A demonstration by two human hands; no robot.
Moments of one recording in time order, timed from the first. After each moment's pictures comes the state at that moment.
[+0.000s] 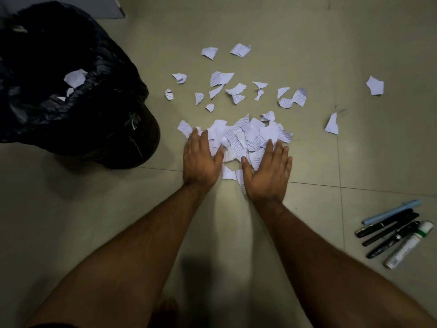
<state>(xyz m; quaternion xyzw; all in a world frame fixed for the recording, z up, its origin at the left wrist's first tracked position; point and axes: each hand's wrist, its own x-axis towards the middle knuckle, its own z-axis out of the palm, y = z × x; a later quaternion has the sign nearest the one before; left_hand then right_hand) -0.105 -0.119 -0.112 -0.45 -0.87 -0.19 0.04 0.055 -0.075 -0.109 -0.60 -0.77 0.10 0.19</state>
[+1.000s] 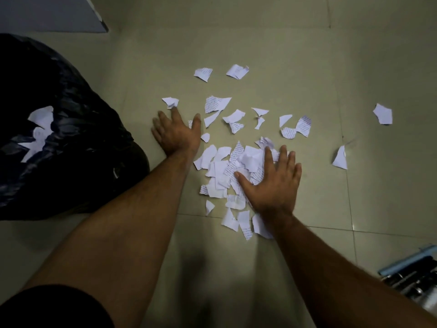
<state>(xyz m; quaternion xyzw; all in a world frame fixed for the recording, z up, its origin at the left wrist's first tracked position) -0.222 0.020 -0.108 -0.26 -0.95 -0.15 -0.05 0.029 0.001 -0.102 -0.59 -0.80 0.08 0.09</state>
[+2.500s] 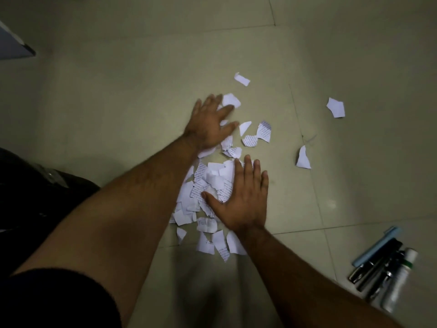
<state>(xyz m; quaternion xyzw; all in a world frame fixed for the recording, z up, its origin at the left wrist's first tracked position) -0.143 0.147 -0.093 -0.72 -0.67 -0.06 -0.14 0.030 -0.001 -0.096 -0.61 -0.78 0.11 0.09</state>
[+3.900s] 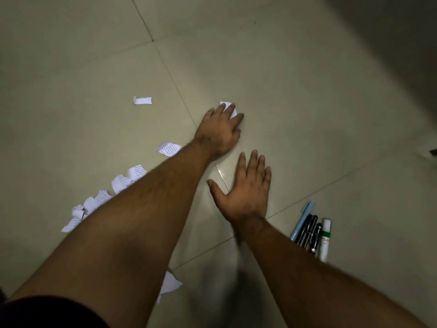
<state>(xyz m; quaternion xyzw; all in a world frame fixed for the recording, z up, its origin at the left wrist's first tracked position) 0.100 0.234 -0.089 -0.86 -0.50 0.01 -0.09 0.190 0.070 -0.096 -0.77 -0.63 0.10 0.05</state>
